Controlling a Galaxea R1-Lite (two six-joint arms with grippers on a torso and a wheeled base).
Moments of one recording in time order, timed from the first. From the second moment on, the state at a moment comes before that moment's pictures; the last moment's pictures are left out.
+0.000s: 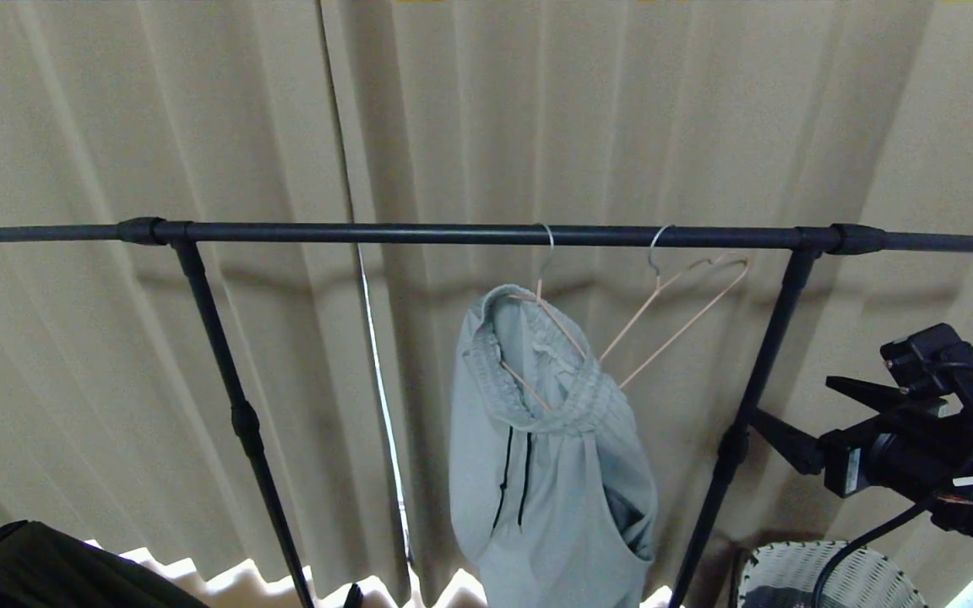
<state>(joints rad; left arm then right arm) -0.12 0.62 -0.23 -0.18 0.02 0.22 0.18 1.48 -0.27 -0.93 0.05 -0.11</state>
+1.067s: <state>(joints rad) -0.15 0.58 -0.22 -0.18 0.02 0.23 0.46 1.62 -0.35 -0.95 0.02 -0.01</state>
